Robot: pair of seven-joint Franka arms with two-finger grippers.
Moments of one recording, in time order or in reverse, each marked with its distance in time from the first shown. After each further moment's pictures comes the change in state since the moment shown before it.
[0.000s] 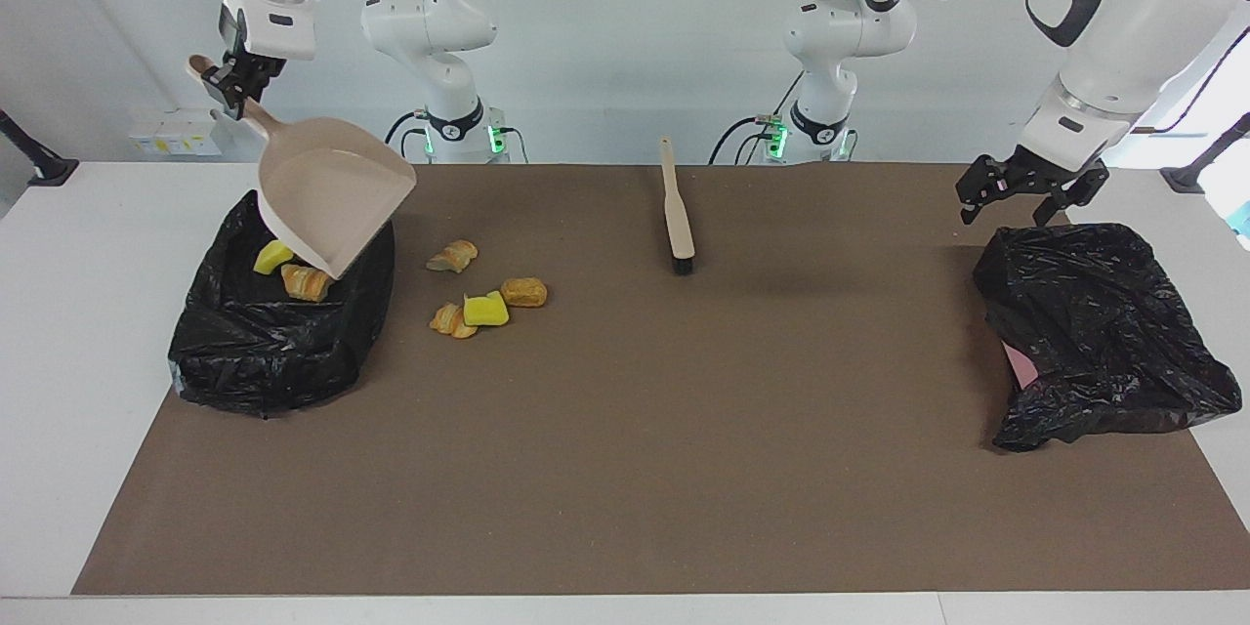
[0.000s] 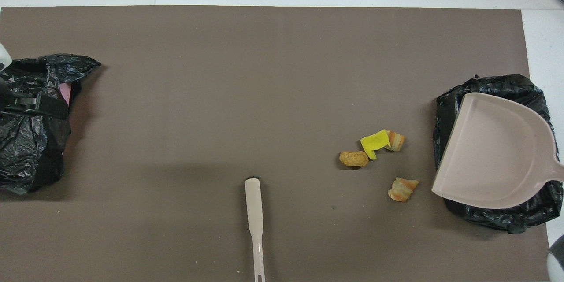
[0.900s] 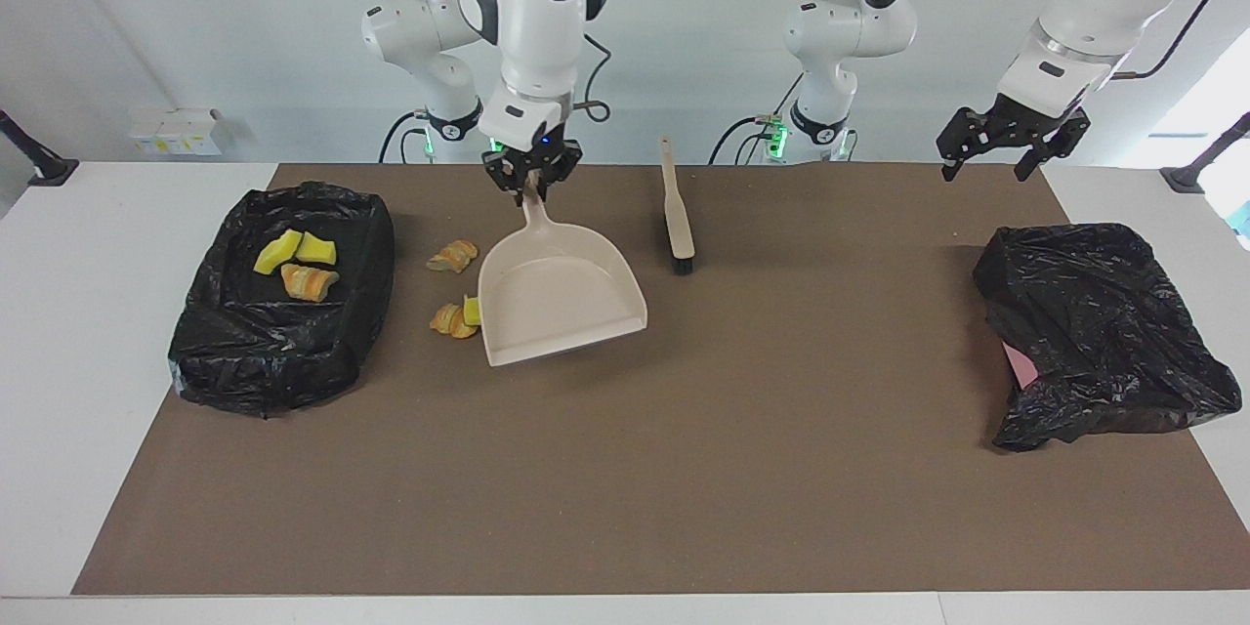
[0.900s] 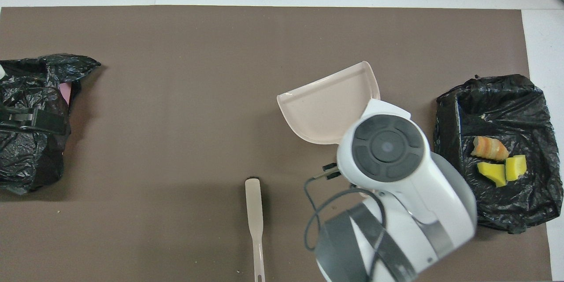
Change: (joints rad) left arm -0.030 -0.063 -0.009 0.006 -0.006 -0.094 -0.032; right arm 0.395 0.440 0.105 0.187 0.367 0.232 1.377
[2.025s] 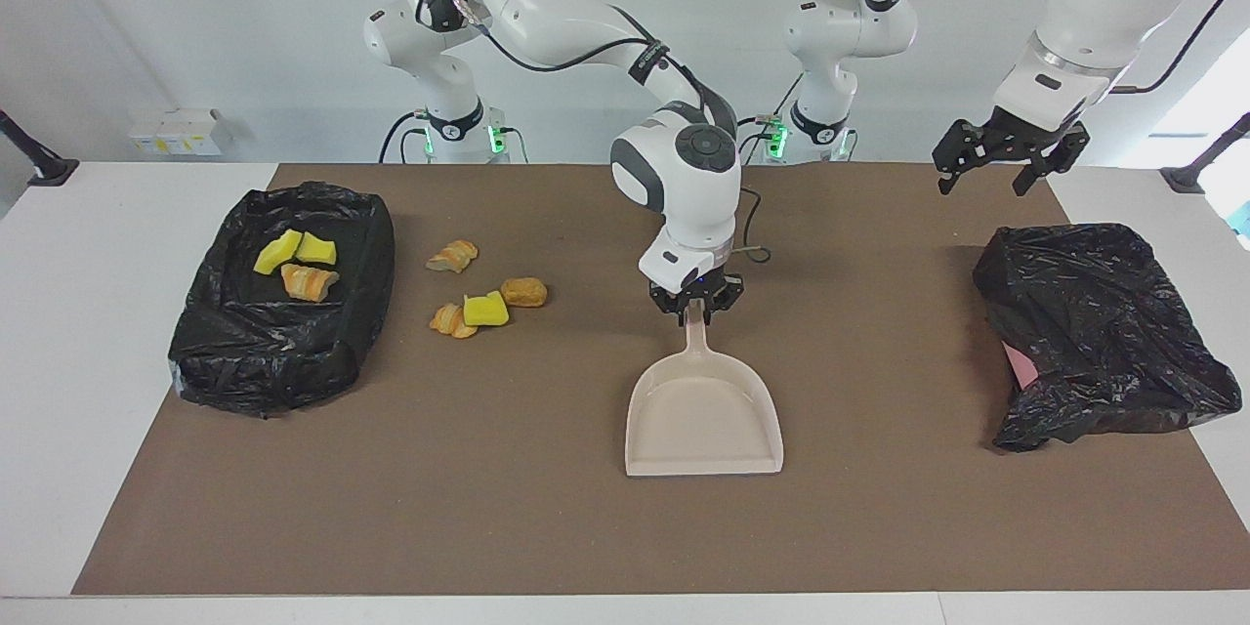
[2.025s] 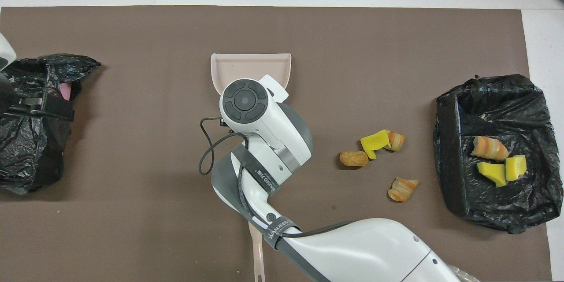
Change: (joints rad) left arm -0.018 0.070 0.001 0.080 0.000 0.006 0.000; right arm 0.140 0.561 -0.004 0.449 0.078 0.288 0.374
